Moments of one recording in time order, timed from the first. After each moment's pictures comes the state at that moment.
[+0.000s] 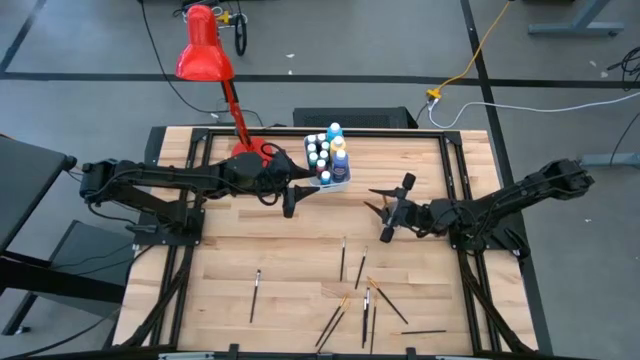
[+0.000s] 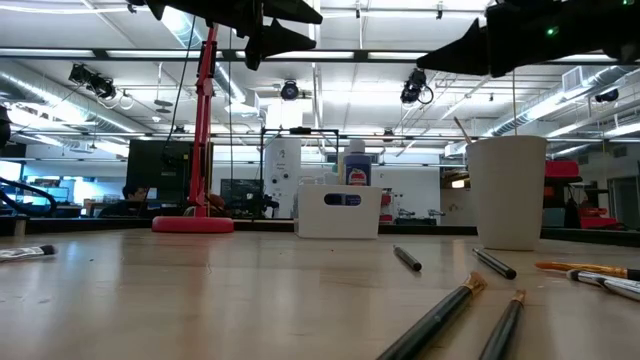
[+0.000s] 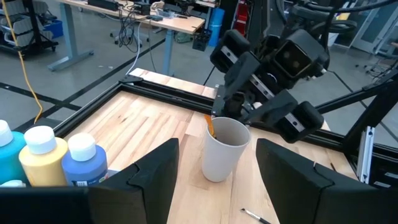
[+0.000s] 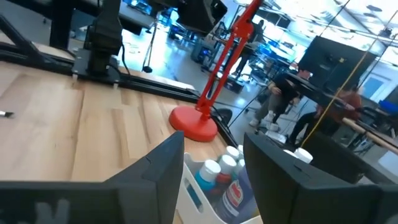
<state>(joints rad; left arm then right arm) 0.09 1.26 0.88 0.20 -0.09 -0.22 0.24 1.08 0.38 0.68 0.67 -0.39</state>
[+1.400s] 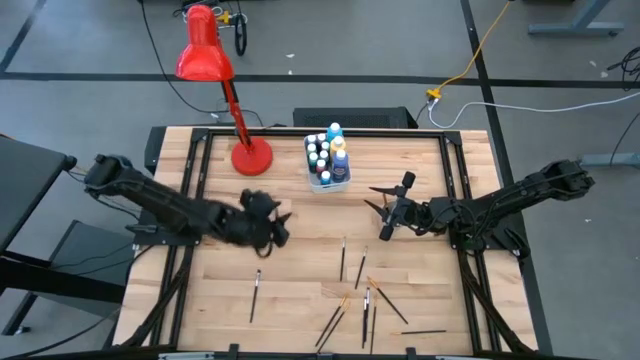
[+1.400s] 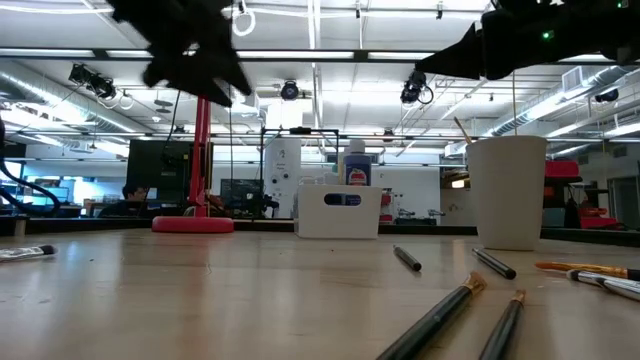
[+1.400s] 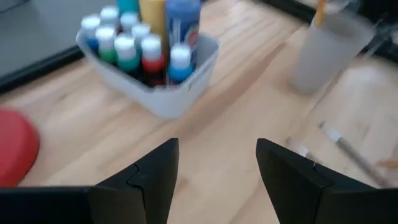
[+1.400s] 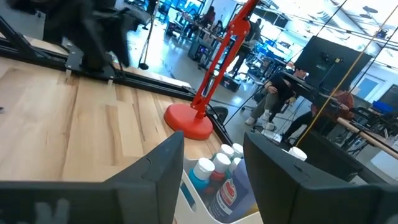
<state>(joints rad) -0.33 1.30 0.89 -0.43 -0.80 -0.84 0.22 1.08 0.38 0.67 0.66 -0.40</state>
